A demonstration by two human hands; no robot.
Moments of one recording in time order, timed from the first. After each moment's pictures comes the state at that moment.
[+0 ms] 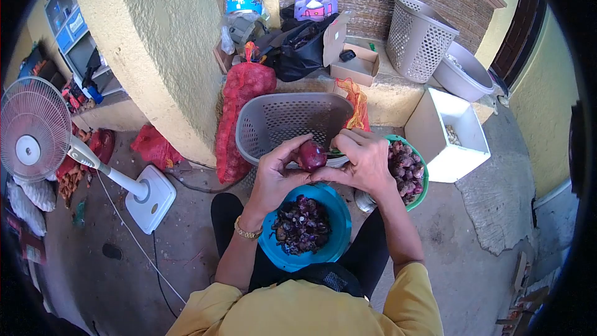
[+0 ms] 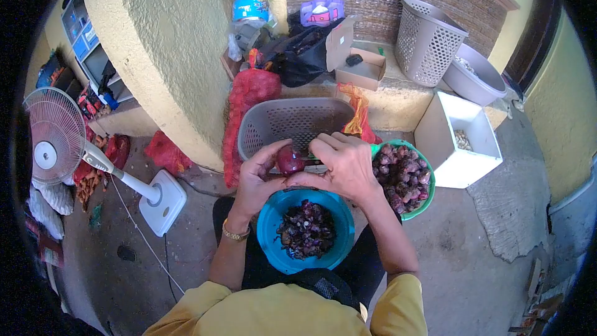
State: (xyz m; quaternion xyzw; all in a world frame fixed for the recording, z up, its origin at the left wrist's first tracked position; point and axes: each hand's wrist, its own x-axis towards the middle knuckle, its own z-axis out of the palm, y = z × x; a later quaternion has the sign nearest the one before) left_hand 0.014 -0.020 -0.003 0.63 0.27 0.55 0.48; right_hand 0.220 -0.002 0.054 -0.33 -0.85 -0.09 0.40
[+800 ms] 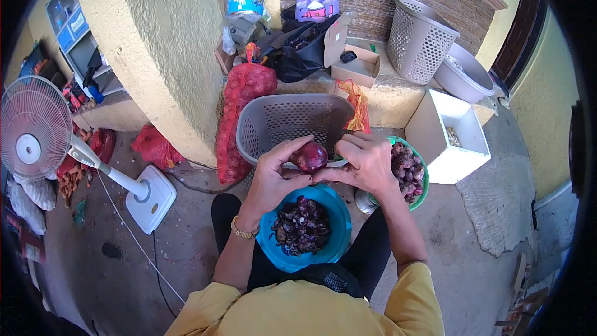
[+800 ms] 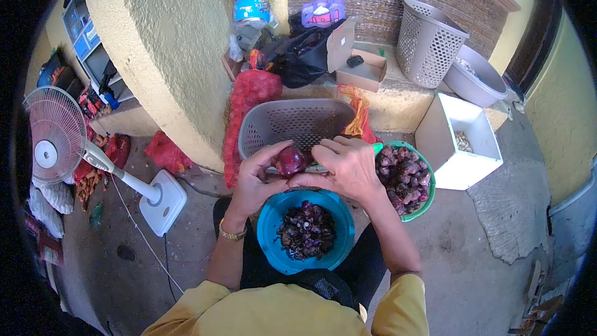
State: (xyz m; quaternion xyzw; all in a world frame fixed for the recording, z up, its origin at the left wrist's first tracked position) left_hand 0.008 -0.022 0.008 0.67 0.29 0.52 0.44; right_hand 0.226 0.001 0.051 -0.31 -0.86 -0.12 0.38
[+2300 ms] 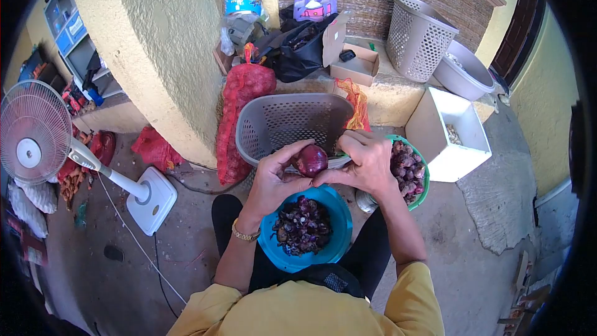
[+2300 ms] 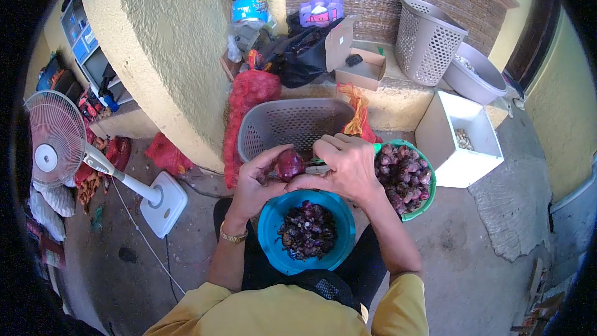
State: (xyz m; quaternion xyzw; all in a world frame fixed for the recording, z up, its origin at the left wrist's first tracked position) left_hand 0.012 -0.024 0.002 0.63 0.26 0.54 0.49; right_hand 0.221 0.004 0.049 -0.31 -0.83 -0.11 0.45
